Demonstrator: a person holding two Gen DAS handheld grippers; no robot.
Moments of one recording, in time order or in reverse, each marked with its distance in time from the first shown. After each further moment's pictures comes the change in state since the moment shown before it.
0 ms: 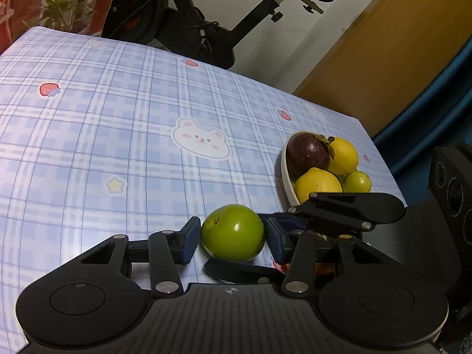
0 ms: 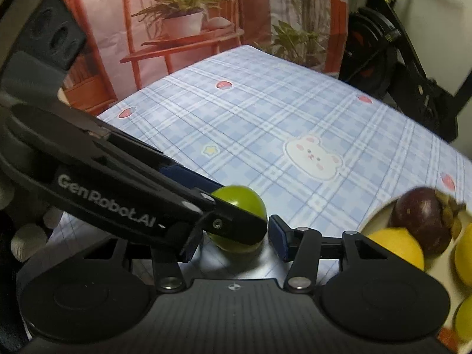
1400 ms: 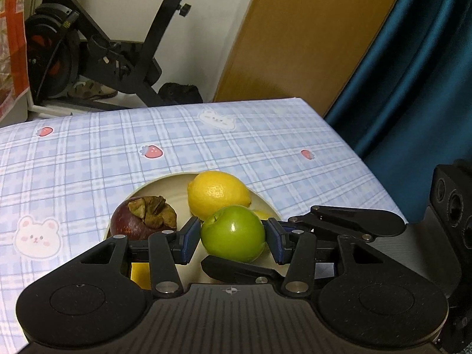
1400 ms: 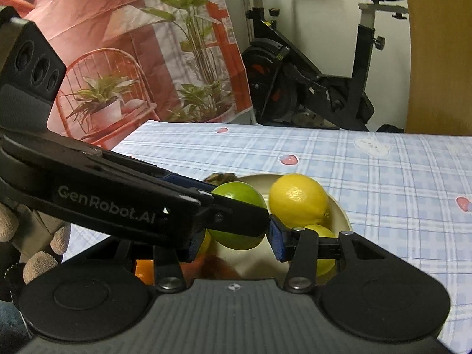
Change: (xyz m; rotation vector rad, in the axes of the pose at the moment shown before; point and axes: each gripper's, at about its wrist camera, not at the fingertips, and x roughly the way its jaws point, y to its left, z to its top) left arm 0.082 -0.175 0.052 0.276 0.045 -0.017; right arm -0.130 -0.132 -0.064 0.316 -0.251 -0.119
